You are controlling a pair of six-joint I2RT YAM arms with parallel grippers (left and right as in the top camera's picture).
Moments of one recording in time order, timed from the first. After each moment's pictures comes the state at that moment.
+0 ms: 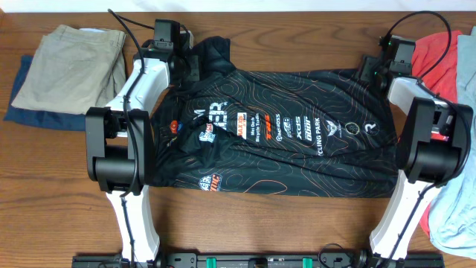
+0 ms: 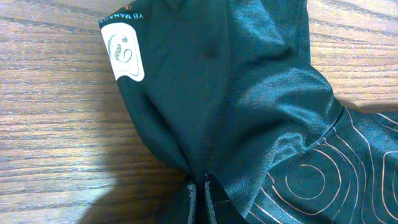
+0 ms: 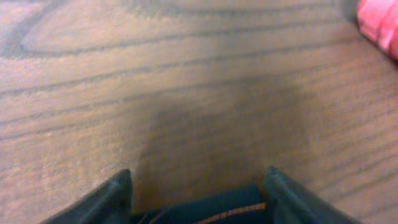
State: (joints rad) left arm -0.10 2.17 1.65 -0.55 0.19 -0.15; right arm -0.17 2.27 1.47 0.00 -0.03 0.11
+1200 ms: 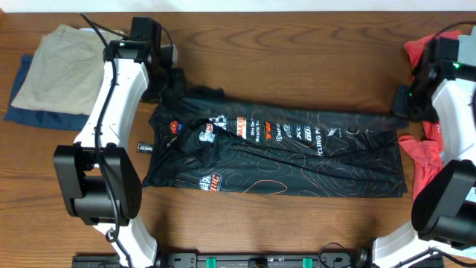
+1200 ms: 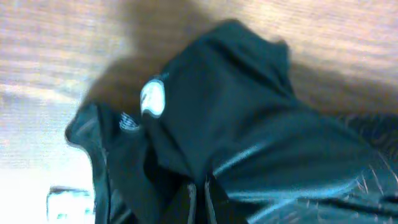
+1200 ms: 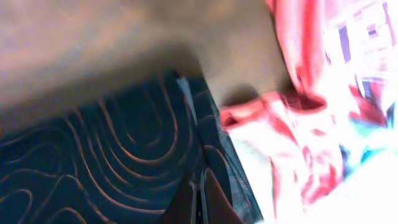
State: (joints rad) left arm -0.05 1.92 1.64 -1.11 0.20 -0.15; right arm -0.26 1.79 1.47 -1.10 0.12 0.15
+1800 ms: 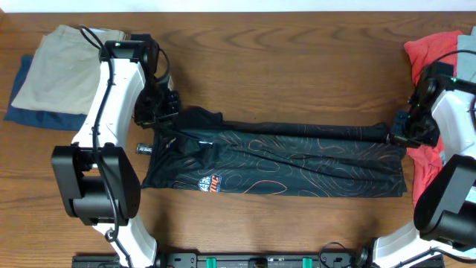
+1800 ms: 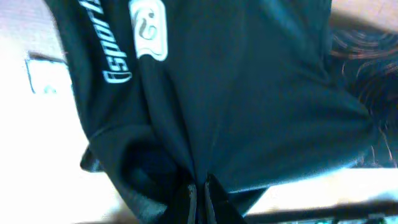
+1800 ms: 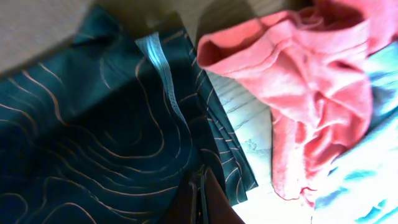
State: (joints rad) left arm -0.05 1.92 1.64 -1.46 0.21 -0.18; right arm -0.30 1.79 1.31 -1.11 0.13 0.15
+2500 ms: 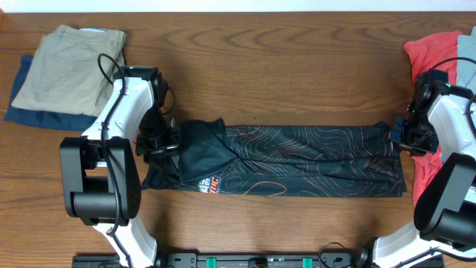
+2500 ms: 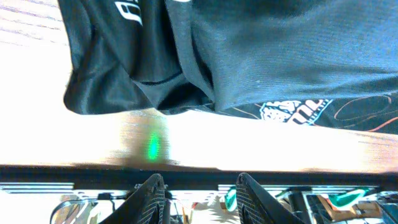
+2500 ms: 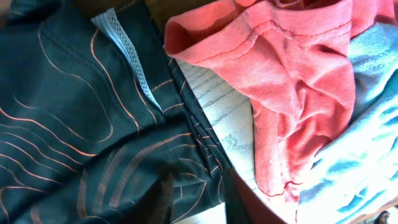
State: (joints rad) left arm -0.05 1.92 1.38 -1.49 0.15 -0.18; right arm -0.30 1.79 1.26 -1.09 0.21 0.16
